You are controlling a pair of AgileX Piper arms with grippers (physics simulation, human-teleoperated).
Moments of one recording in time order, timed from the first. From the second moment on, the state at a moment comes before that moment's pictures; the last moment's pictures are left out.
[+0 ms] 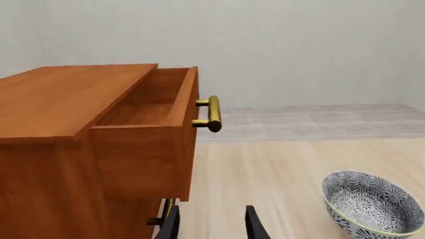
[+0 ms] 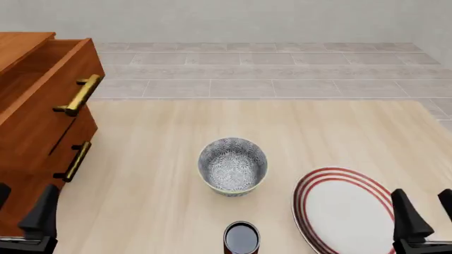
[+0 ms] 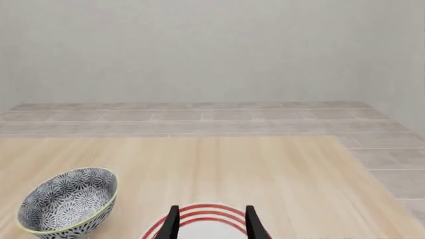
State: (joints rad) left arm -0.02 0.03 -0.03 -0.02 0.02; right arm 0.00 0.00 0.00 0.00 0.01
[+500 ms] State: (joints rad) left arm -0.06 0.01 0.00 0.01 0.01; right arm -0.01 0.04 -0.01 -0.01 0.00
